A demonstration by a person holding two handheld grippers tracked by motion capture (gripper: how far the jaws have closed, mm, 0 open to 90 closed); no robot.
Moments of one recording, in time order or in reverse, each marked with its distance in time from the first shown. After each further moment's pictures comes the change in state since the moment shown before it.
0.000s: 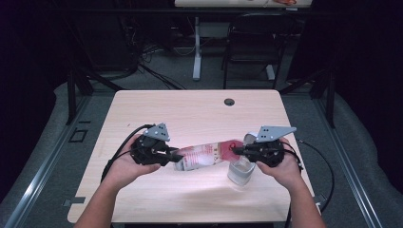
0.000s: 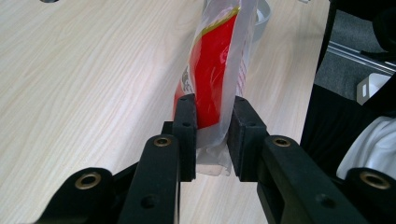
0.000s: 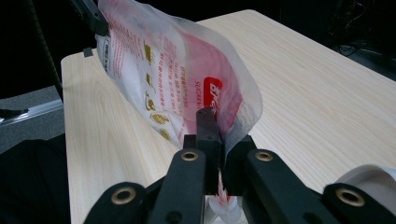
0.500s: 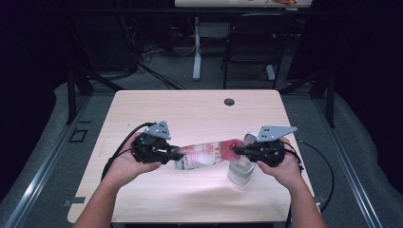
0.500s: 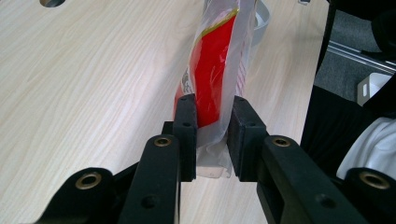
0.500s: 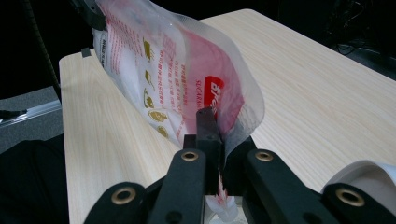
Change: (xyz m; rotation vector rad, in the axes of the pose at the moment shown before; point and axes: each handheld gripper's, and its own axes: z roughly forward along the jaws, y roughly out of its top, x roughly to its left) left arm 0.000 0.006 -0.002 0.002 0.002 0.009; right arm -0.001 -0.001 -0.001 0.001 -0.009 0.003
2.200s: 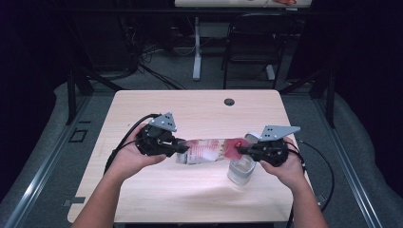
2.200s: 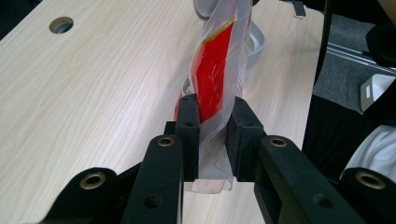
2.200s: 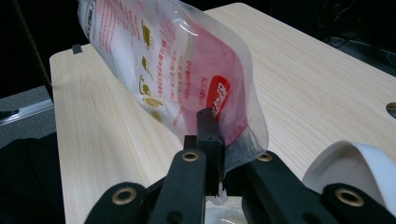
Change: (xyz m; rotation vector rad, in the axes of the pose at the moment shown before) left arm -0.002 0.029 -0.007 -0.013 0.008 0.044; right arm -0.004 -0.003 -0.007 0.019 -0.025 0.018
